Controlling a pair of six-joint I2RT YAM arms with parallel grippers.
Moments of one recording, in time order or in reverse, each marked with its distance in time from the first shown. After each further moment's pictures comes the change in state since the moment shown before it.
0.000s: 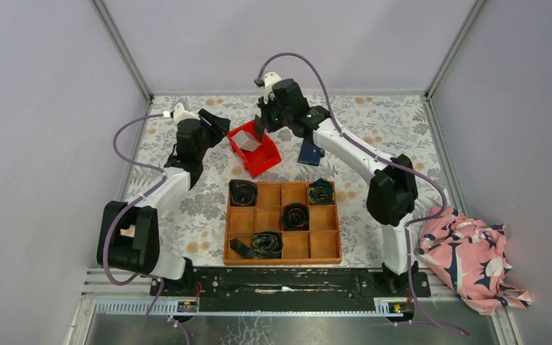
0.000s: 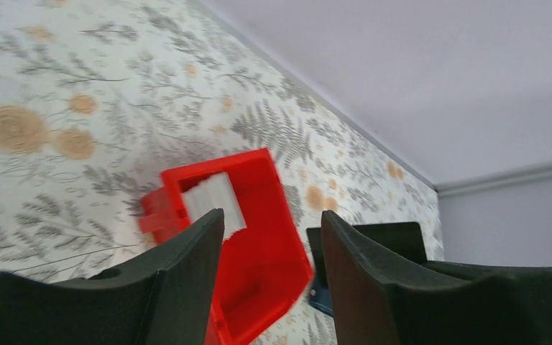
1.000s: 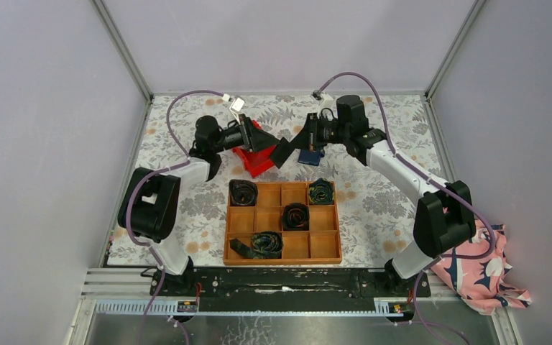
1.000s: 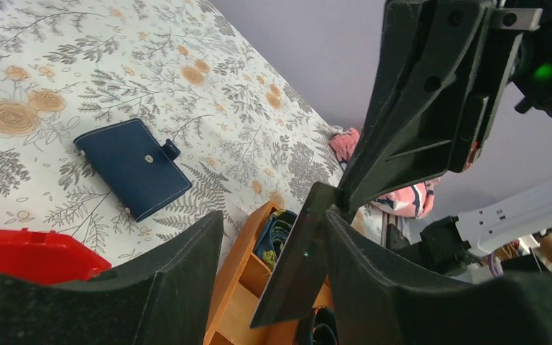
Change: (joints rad) left arm -0.081 0.274 0.070 0.527 0.978 0.097; right arm -0.259 -0.474 -0.677 0.241 -0.620 0.322
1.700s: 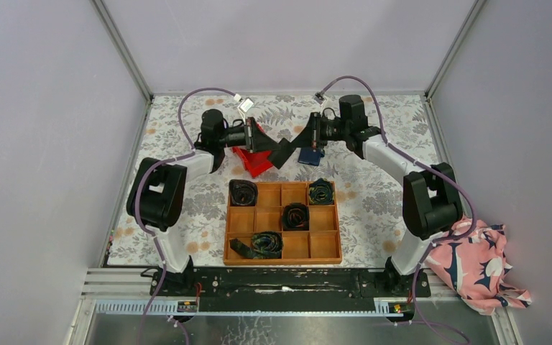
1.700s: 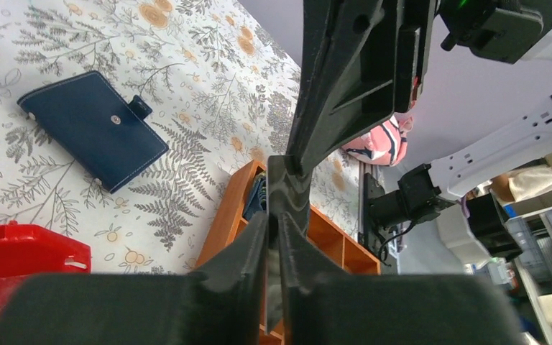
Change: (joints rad) left arm 0.001 0.111 0.118 -0.119 0.218 0.043; right arm -0.079 0.152 0.005 0.121 -0.181 0.101
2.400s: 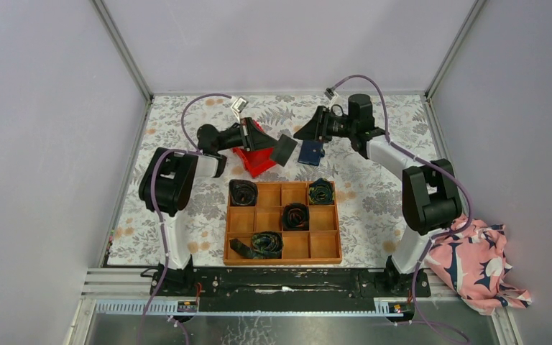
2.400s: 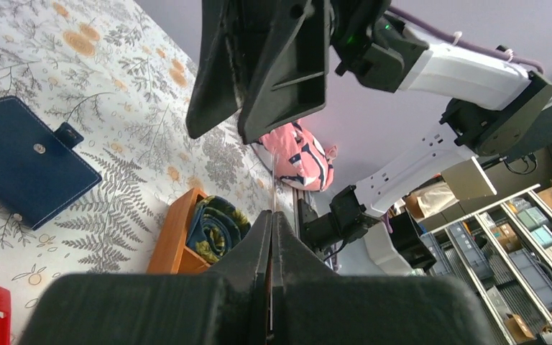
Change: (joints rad) left arm 0.026 0.192 -0.015 0.684 0.027 -0.585; right arm -0.061 0.054 -0.010 0.177 -0.052 0.111
